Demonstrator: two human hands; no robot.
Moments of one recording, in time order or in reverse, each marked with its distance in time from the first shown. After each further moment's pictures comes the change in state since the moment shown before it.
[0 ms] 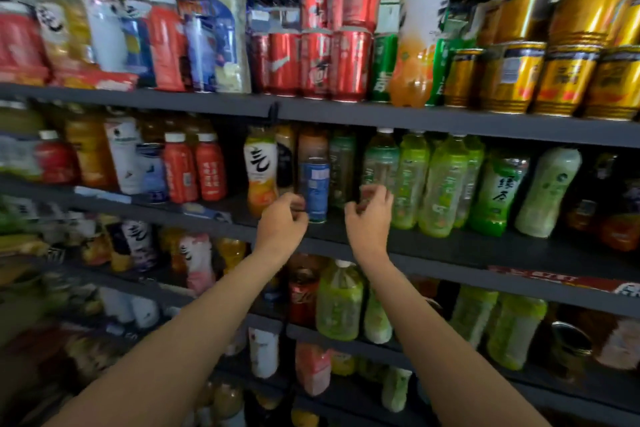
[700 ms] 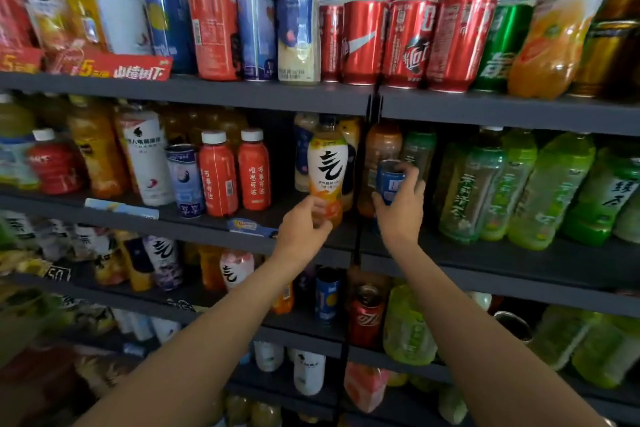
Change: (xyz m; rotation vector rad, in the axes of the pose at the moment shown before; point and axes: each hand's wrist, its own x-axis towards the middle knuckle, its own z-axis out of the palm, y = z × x) left_hand 0.090 -0.111 -0.040 -0.113 -0.169 0.087; right_hand 0.055 0.018 0.139 -0.331 0.152 -0.029
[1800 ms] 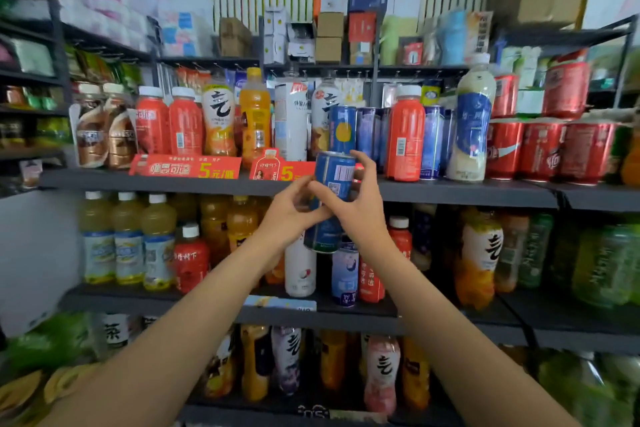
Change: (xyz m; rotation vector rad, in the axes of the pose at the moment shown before) left_hand 0.053 -0.092 -0.354 -0.527 -0.116 0.271; right_hand -0.091 -0.363 0.144 0.684 -0.153 -0.261
